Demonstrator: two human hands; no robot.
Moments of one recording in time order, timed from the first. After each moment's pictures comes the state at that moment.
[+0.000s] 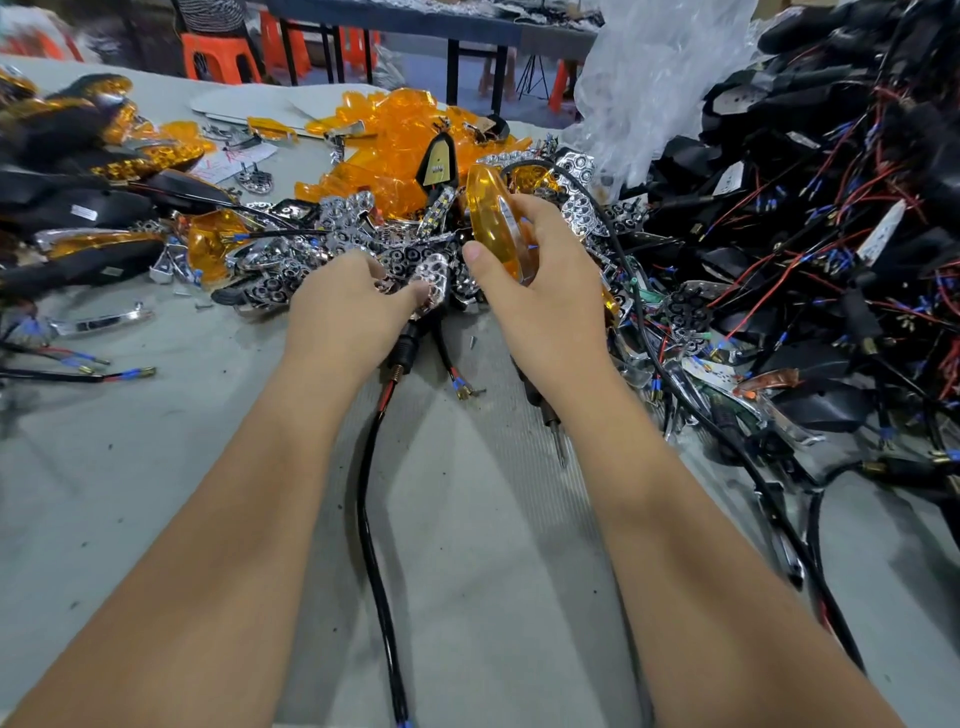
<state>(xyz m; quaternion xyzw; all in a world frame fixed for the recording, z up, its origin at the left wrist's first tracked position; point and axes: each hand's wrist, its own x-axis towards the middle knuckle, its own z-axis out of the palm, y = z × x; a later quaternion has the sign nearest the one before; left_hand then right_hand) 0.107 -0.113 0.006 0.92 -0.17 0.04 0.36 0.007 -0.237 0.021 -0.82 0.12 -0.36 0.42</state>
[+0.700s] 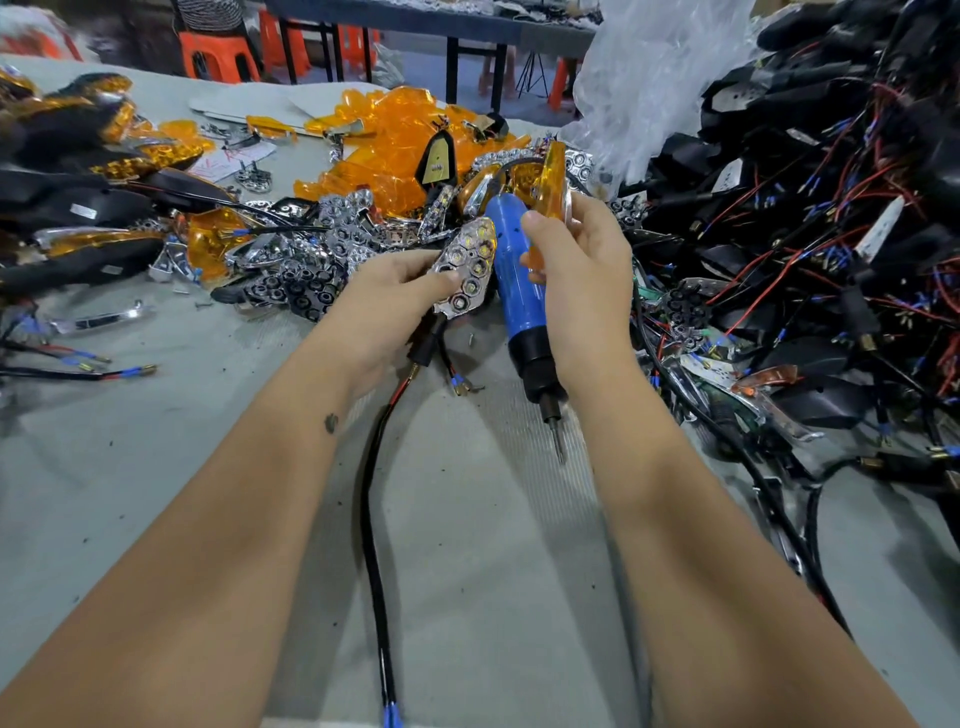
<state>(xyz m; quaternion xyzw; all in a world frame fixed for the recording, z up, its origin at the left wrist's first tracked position) 0.093 -0.124 0.007 0.66 -0.27 -0.21 0.67 0.000 -0.242 0.035 -0.68 0.17 -0.40 0.60</state>
